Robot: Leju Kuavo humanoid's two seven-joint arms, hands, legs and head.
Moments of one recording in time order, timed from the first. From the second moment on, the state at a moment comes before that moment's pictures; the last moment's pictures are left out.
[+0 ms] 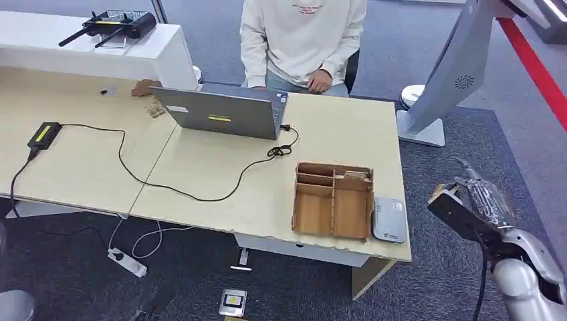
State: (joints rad) left arm -0.17 0.26 -1.01 -0.38 0.32 0.37 -0.05; right arm -0.32 -0.37 0.20 -1.34 0.74 -0.02 -0.10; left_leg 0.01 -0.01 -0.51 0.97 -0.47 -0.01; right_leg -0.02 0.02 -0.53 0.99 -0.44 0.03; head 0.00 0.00
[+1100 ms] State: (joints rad) left arm -0.15 0.33 -0.98 -0.47 0.23 0.33 0.02; right arm -0.43 -0.27 0.36 -1.23 0.73 -0.02 -0.13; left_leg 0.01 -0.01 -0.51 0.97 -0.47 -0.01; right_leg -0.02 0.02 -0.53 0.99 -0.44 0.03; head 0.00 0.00
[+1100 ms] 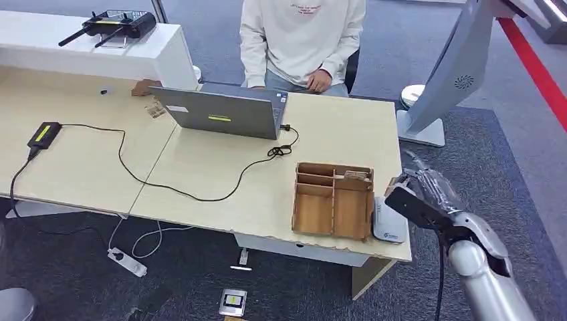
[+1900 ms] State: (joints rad) left arm -0.14 0.31 -0.93 -0.46 0.22 0.33 -0.03; right arm -0.38 -0.31 0.37 -1.24 0.72 -0.03 -0.10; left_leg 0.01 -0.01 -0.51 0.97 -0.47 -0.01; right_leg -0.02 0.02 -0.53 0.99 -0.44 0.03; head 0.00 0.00
